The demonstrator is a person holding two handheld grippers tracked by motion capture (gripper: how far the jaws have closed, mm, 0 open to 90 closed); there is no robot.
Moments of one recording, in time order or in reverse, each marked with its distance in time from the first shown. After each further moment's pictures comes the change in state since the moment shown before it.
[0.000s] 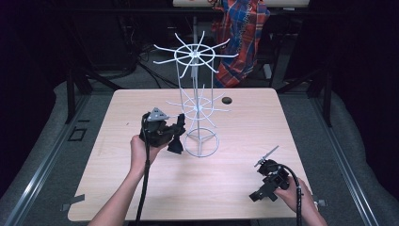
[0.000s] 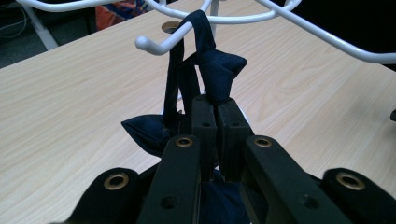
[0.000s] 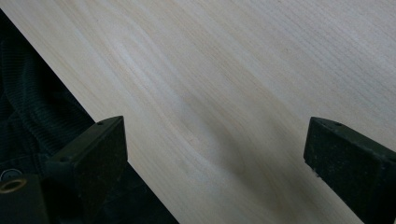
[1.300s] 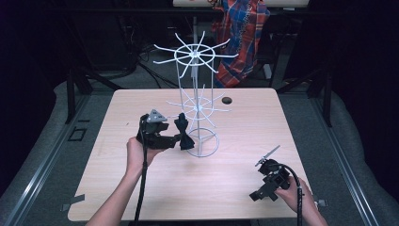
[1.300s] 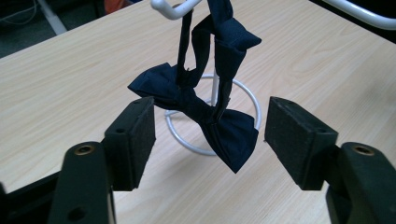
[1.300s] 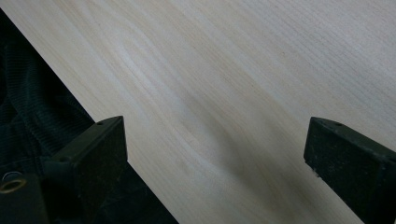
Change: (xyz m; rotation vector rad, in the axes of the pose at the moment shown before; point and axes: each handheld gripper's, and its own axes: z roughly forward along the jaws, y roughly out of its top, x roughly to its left) left arm 0.000 -0.004 -0.009 0.063 0.043 0.009; right arm 0.000 0.000 -0.004 -0.006 0.003 -0.005
